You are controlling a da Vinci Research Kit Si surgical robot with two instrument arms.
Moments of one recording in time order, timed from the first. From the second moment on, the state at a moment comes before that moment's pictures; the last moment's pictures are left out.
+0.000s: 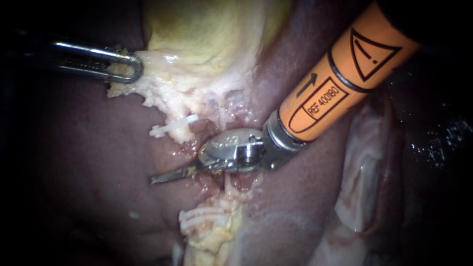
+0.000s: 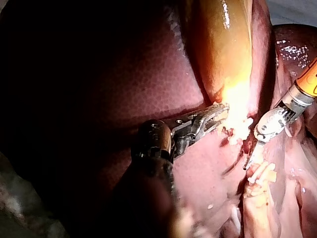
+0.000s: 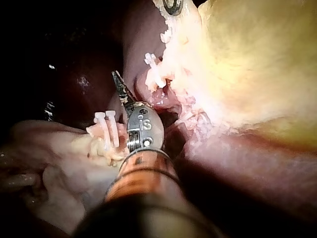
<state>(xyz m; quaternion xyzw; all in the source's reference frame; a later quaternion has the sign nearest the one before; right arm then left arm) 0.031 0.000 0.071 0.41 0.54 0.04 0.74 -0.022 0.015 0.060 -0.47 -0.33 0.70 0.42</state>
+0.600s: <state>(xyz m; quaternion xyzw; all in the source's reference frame) 0.030 -0.001 0.071 0.33 0.57 0.12 0.74 -0.021 0.015 0.060 -0.47 -0.33 0.70 0.42</state>
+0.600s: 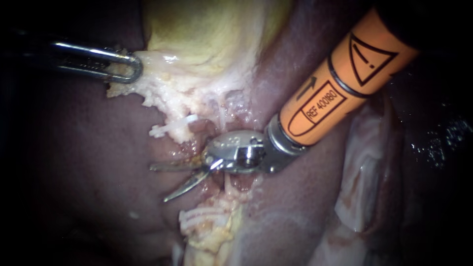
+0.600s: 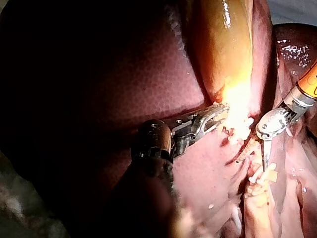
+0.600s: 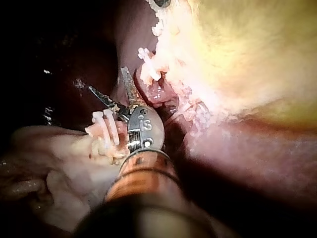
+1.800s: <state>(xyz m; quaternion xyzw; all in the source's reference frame) 0.008 0.003 0.065 0.10 0.47 0.11 0.87 -0.026 0.013 0.066 -0.47 -0.33 0.71 0.41</state>
